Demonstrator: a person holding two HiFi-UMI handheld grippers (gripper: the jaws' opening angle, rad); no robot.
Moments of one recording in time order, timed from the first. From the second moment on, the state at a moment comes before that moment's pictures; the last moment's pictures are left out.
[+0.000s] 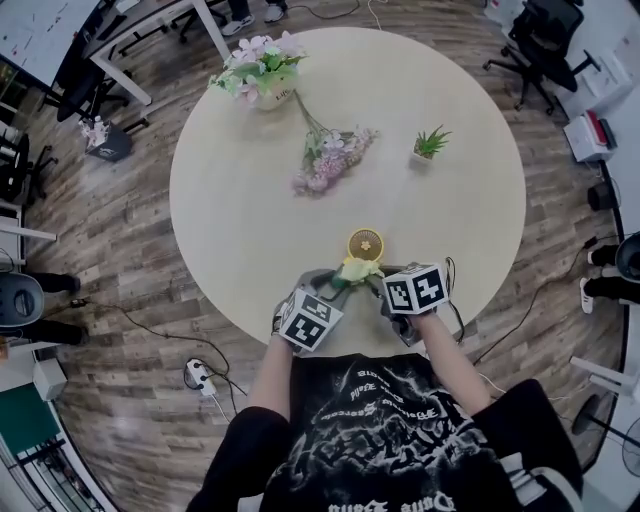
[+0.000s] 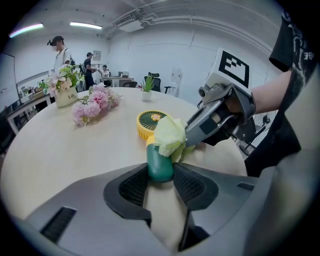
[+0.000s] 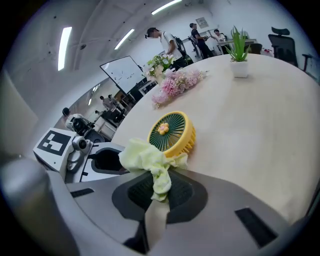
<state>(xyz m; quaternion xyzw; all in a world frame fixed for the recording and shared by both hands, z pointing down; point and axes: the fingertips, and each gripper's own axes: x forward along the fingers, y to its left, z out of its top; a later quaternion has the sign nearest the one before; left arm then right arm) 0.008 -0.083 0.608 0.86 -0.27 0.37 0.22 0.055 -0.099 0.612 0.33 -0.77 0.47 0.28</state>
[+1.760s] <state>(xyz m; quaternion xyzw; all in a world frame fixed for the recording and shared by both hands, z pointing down) 0.009 -0.083 0.606 0.87 -0.23 0.38 0.20 0.053 -0.221 0.607 0.12 -0.81 0.24 0.53</state>
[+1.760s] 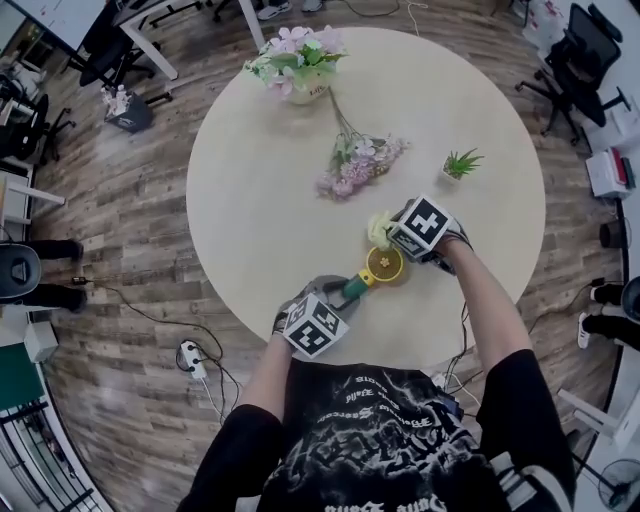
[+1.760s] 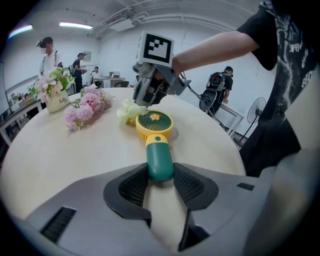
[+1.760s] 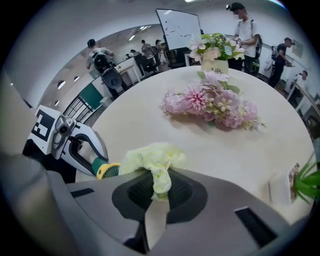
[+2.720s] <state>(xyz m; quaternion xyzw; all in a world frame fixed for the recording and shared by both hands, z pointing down) 0.007 -0.087 0.609 0.87 -0.22 0.38 0.22 0.009 -0.129 0.608 -0.16 -0.75 0.11 0.64</state>
